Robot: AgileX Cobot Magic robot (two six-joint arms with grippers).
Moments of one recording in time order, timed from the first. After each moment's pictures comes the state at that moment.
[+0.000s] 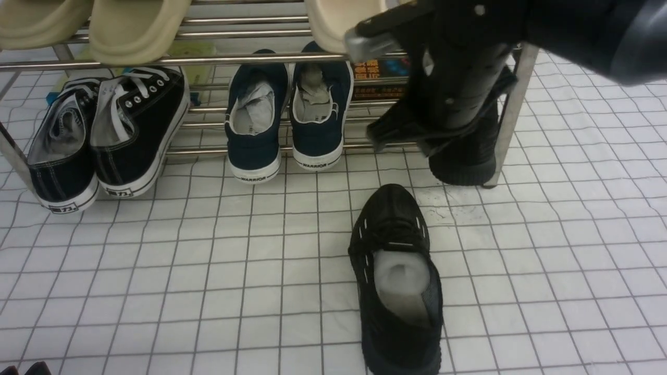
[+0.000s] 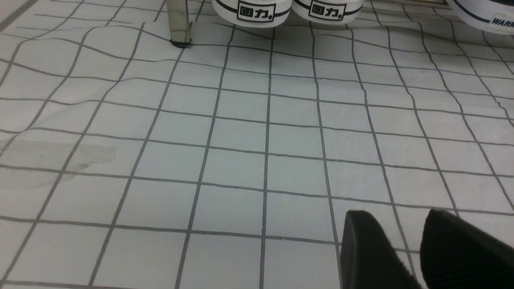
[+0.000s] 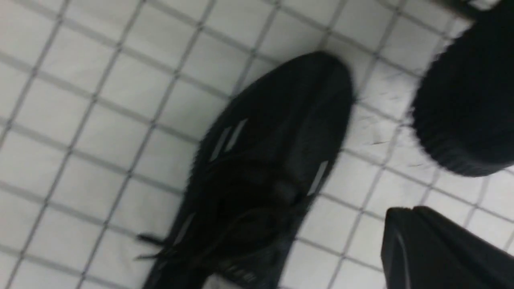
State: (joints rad) right arm 0.63 1.87 -1.85 -0.22 1.20 0.31; left arm -0.05 -0.01 0.02 0.16 0.38 -0.25
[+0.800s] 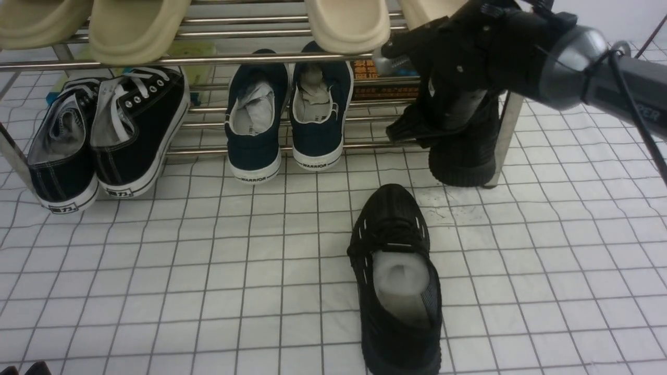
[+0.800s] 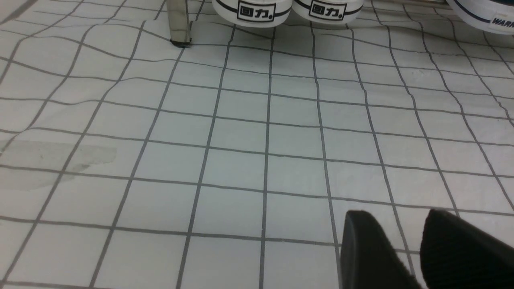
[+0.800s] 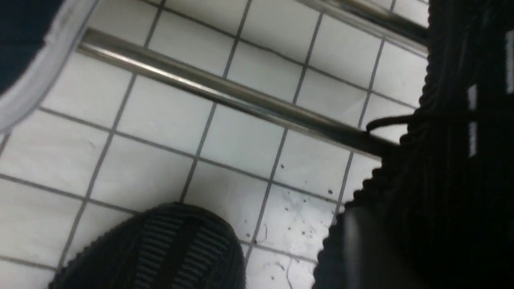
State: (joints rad) right arm 0.53 2.09 -1.85 -0.35 0.93 0.32; left arm -0.05 -0.01 0.02 0.16 0.38 -0.25
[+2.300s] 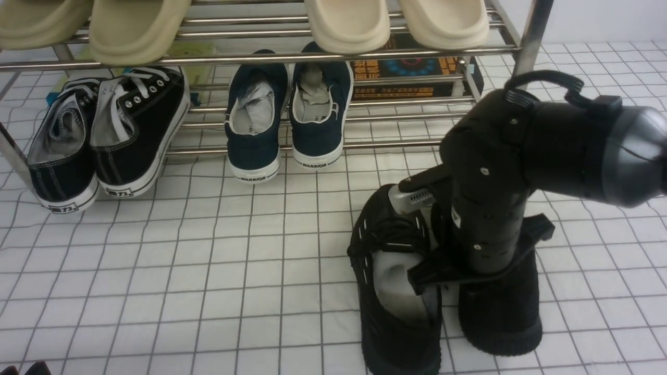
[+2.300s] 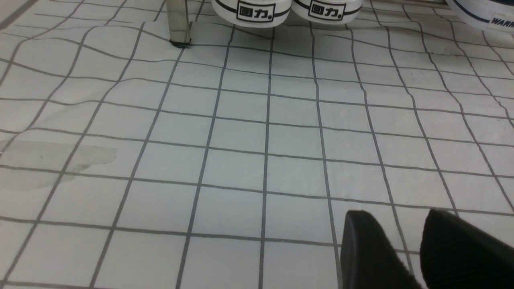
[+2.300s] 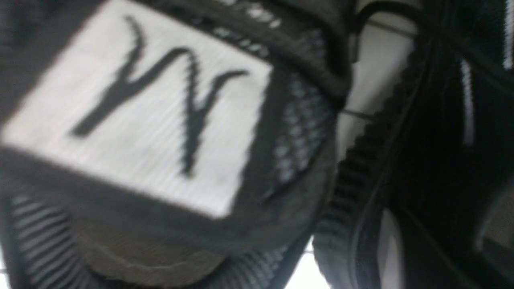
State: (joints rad) right arm 0.70 1.81 -1.33 -0.10 1.13 0.46; left arm -0.05 -0.01 0.02 0.16 0.38 -0.25
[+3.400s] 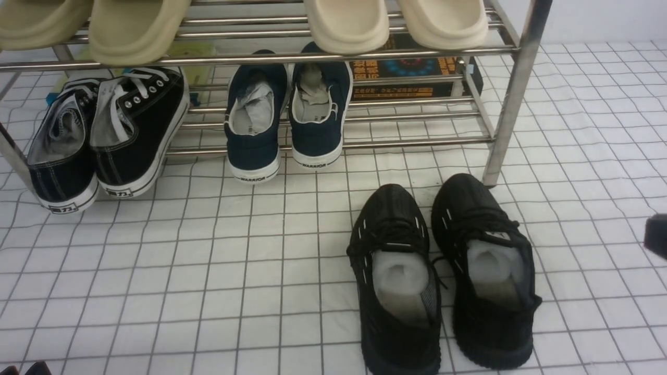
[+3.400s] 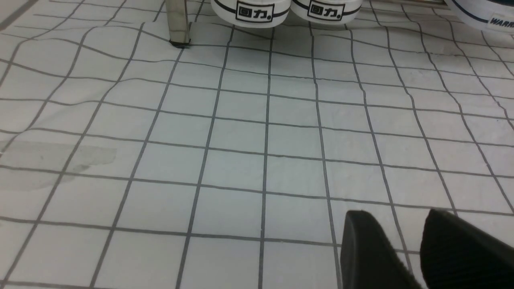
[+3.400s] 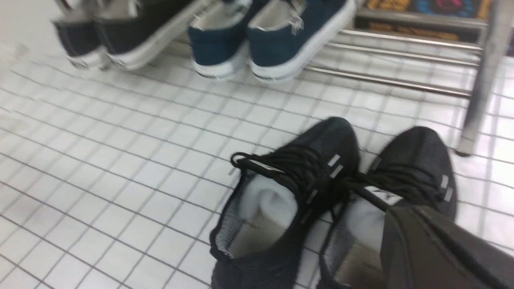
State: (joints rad) right arm 0.64 0.56 -0.58 -0.06 0.45 0.29; left arm -0.05 -0.01 0.02 0.16 0.38 -0.25
